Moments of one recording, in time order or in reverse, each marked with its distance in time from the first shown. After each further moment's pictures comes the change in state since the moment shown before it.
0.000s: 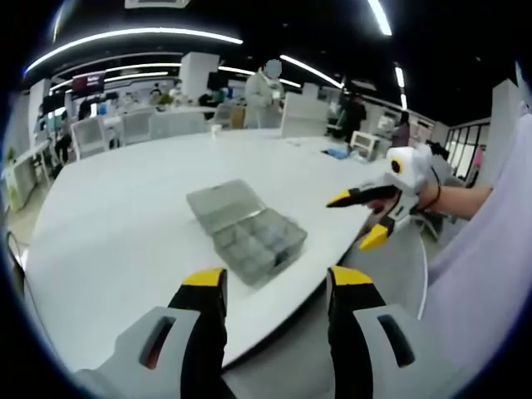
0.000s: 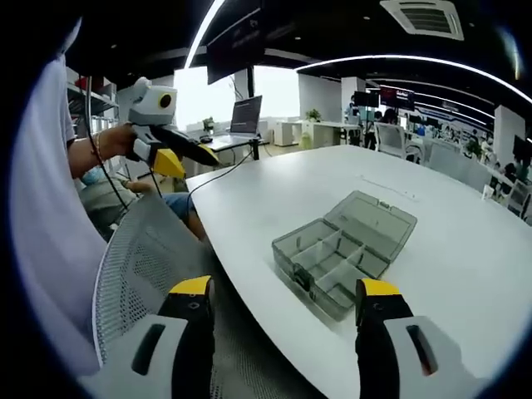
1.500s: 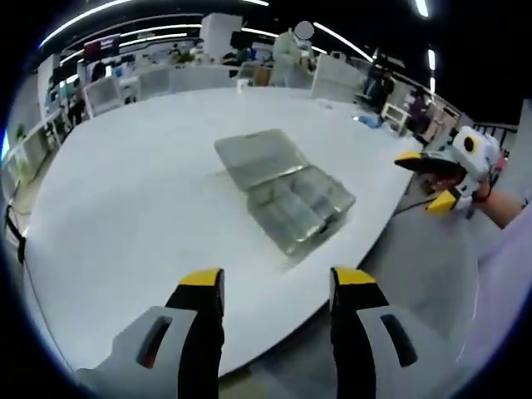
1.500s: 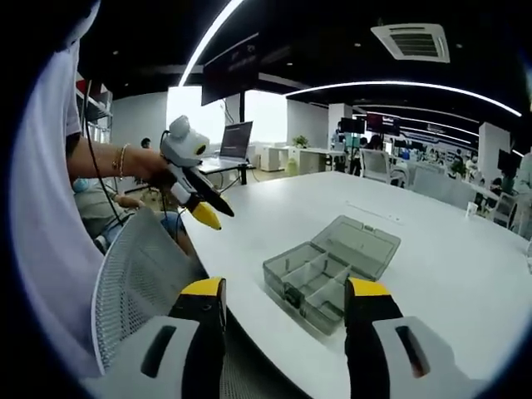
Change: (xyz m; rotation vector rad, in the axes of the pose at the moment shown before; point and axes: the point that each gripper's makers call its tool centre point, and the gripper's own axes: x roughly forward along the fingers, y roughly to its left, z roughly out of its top) left arm 0.042 0.067 -0.048 -0.116 0.211 0.123; right arm -0.011 -0.004 0.014 -0.034 -0.122 -0.089
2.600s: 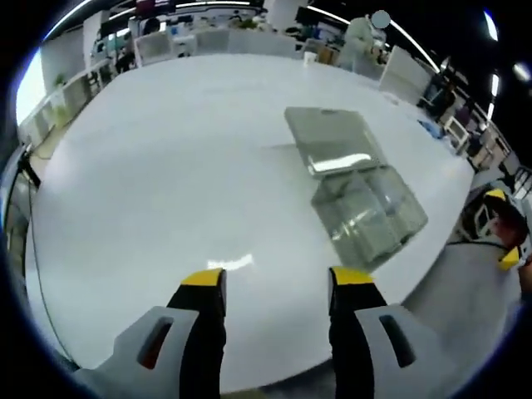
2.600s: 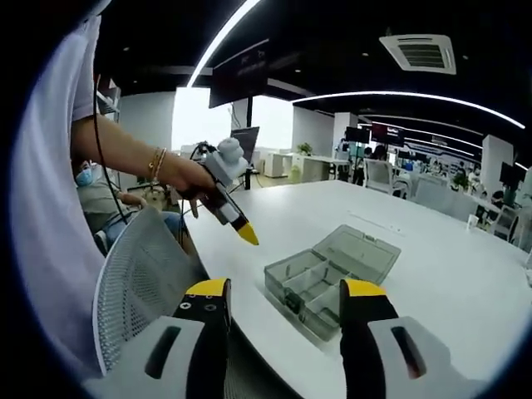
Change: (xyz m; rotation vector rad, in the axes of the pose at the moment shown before) left arm 0.054 0.057 -0.013 -0.209 0.147 0.238; right arm -0.004 0.000 0.005 -0.042 -0.042 0.005
